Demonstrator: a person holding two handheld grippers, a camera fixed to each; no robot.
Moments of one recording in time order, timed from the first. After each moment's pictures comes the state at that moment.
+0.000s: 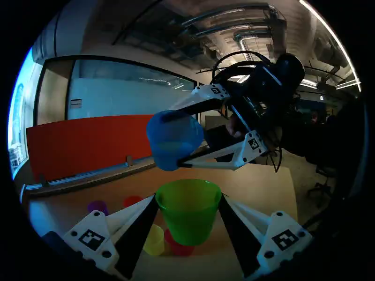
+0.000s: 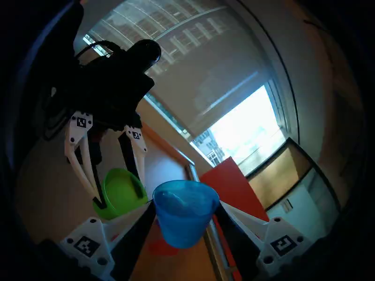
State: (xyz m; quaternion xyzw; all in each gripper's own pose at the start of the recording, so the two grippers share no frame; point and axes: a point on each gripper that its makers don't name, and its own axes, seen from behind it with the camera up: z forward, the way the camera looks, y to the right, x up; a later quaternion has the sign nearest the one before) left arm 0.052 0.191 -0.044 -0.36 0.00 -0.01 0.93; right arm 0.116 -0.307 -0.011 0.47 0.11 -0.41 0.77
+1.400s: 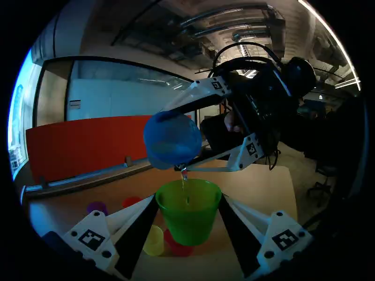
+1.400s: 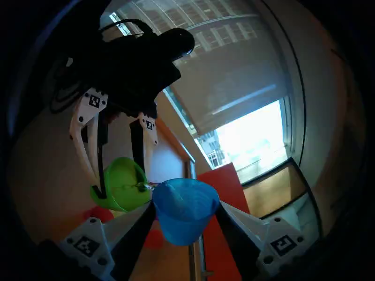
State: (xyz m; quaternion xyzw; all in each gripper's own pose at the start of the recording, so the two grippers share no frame) left arm 0.054 0.193 -0.046 -0.37 0.00 0.00 0.93; right arm 0.118 -0.314 -0.016 0.45 0.13 -0.51 0.72
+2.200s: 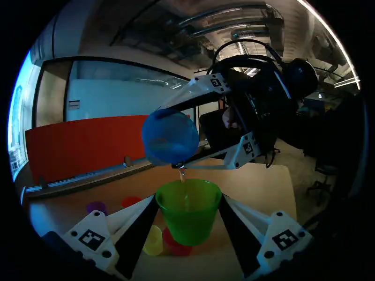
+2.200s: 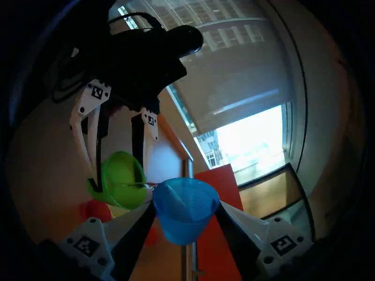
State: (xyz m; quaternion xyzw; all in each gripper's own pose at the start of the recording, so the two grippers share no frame) left arm 0.054 0.193 -0.050 -0.37 0.00 0.00 0.93; right arm 0.123 -0.313 -0.013 0.44 0.15 -0.53 0.71
